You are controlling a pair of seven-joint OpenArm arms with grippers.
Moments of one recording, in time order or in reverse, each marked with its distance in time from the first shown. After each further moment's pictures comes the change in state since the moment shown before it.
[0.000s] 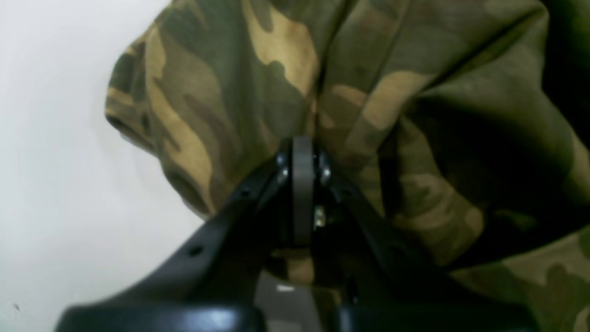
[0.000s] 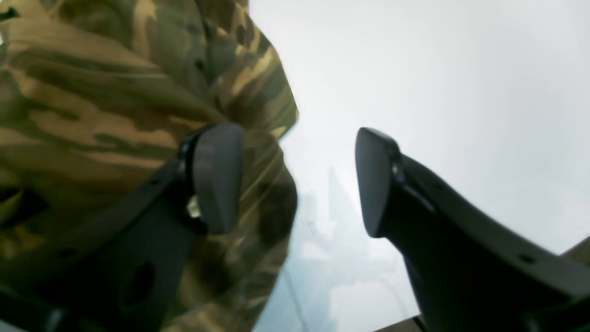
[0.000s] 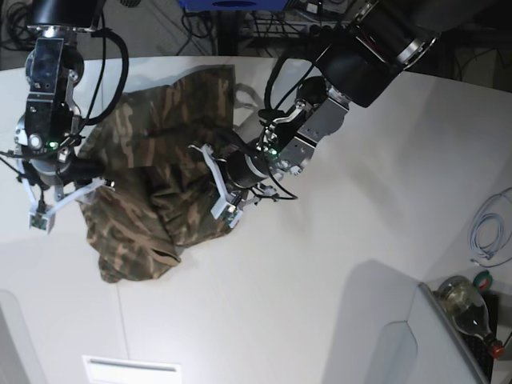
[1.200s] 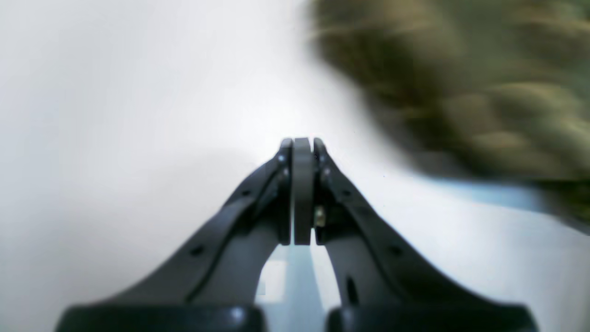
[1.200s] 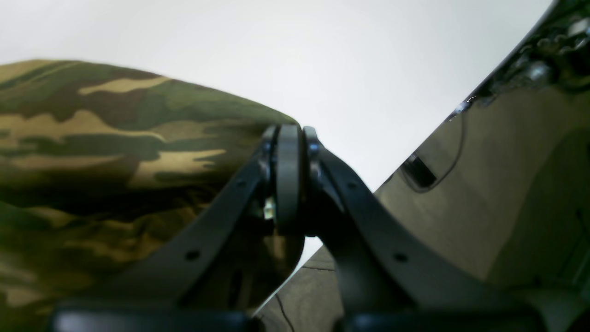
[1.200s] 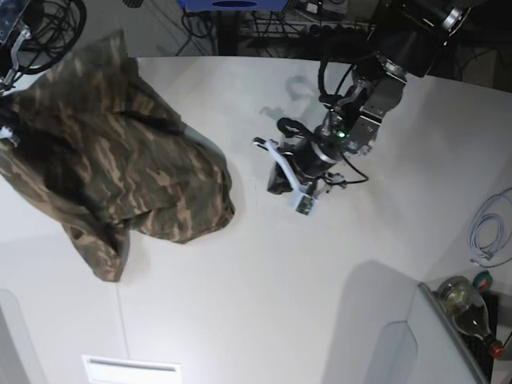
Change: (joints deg) left arm 10.4 -11.5 -13.3 12.9 -0.1 0.1 0.3; right arm -9.3 -1.5 29.2 2.0 1.0 0.2 10.7
